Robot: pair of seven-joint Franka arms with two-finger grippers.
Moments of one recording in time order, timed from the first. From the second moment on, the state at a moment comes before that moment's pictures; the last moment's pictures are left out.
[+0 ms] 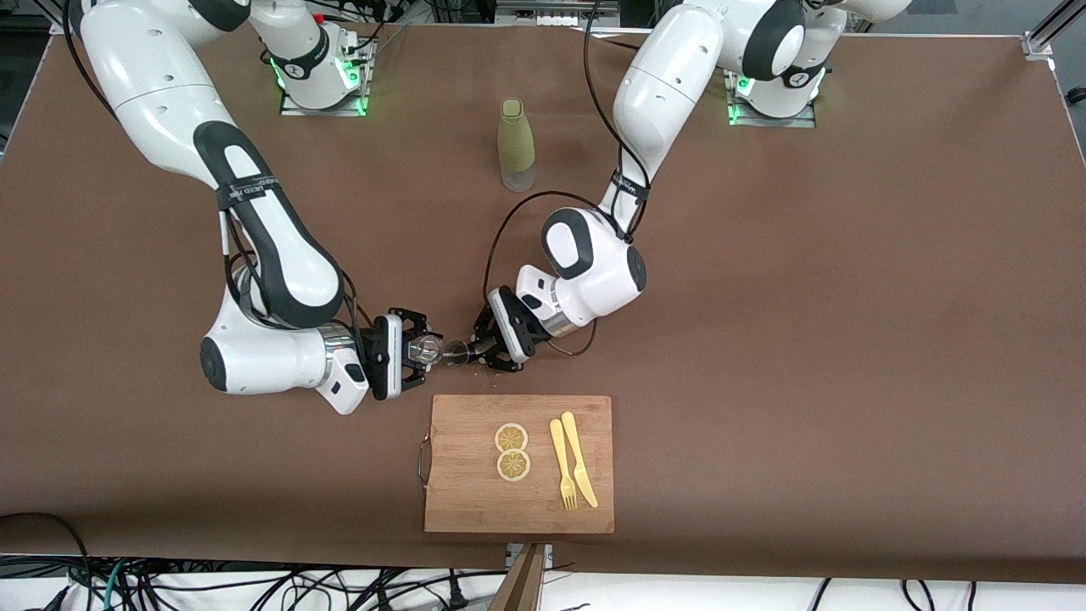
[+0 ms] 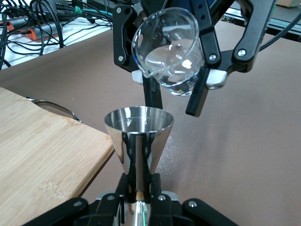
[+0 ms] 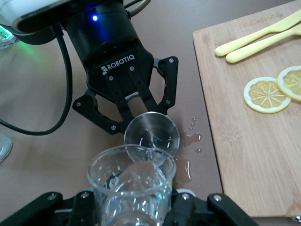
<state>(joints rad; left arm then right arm) -0.92 1.15 0.30 -1.07 -1.73 2.61 1.58 0.03 0.85 0.34 -1.34 0.51 2.01 -1.42</state>
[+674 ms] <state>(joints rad) -0.92 1.15 0.30 -1.07 -1.73 2.61 1.58 0.03 0.85 0.37 -1.34 0.41 2.01 -1.36</state>
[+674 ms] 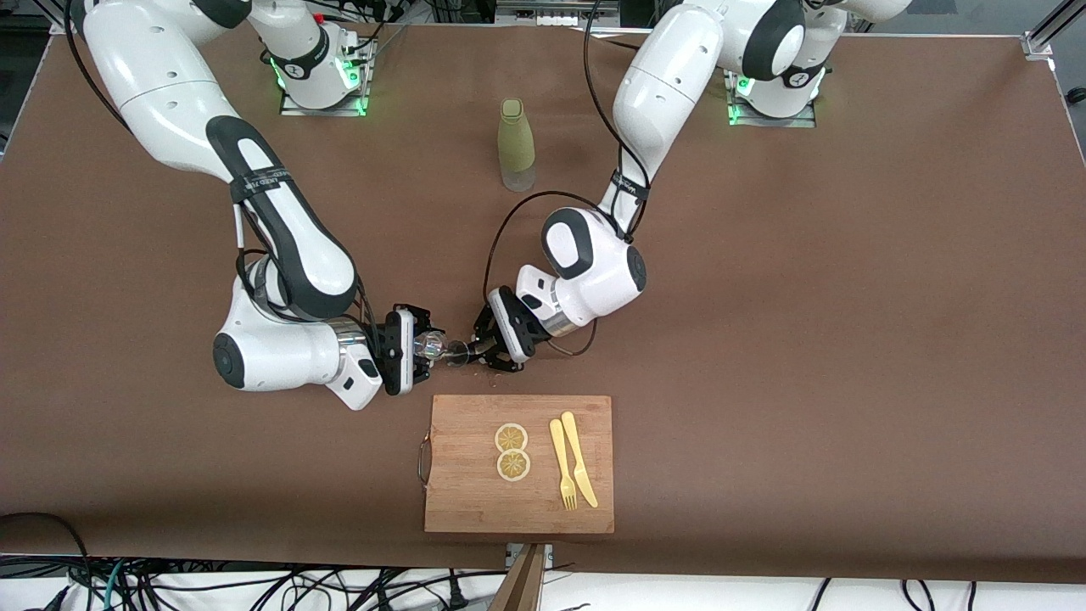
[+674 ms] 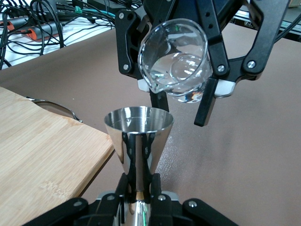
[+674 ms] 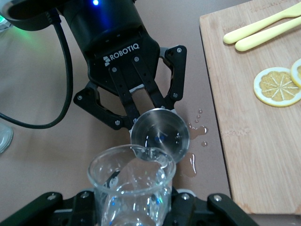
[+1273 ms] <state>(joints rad) -0.92 1.15 0.30 -1.07 -1.73 2.61 1.58 0.04 0.84 0.38 -1.32 0.36 2.01 -1.31</state>
